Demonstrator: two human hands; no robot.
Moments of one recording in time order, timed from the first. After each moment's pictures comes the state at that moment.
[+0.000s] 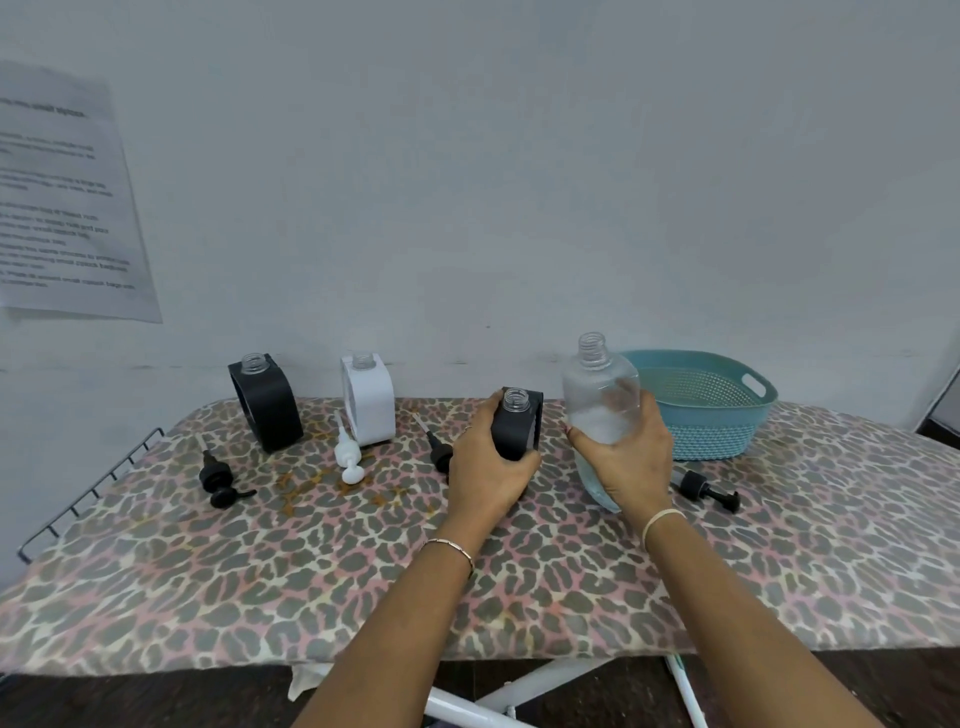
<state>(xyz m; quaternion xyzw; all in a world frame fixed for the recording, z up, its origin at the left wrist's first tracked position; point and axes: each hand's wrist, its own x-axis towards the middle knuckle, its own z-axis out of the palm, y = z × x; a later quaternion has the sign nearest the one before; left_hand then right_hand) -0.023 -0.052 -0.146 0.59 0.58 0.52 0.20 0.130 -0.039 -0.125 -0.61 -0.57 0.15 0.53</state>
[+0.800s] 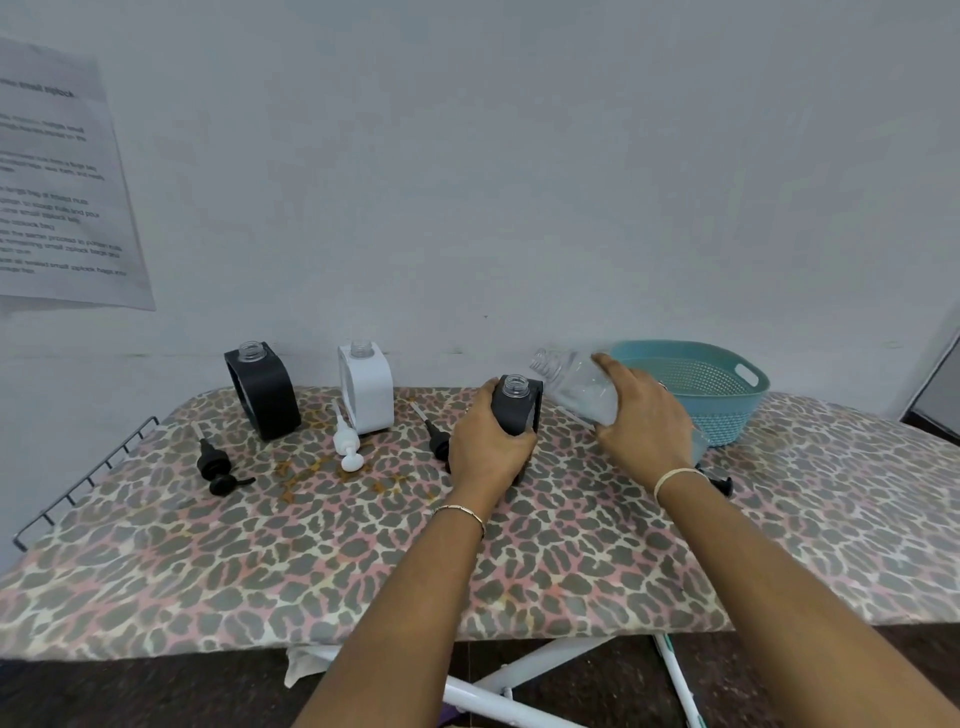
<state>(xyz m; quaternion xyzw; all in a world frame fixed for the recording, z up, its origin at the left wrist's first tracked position) -0.021 -0.042 -0.138 0.57 0.63 0.48 0.21 0.149 -0.032 -0.105 -0.63 -0.72 -0.06 0.29</state>
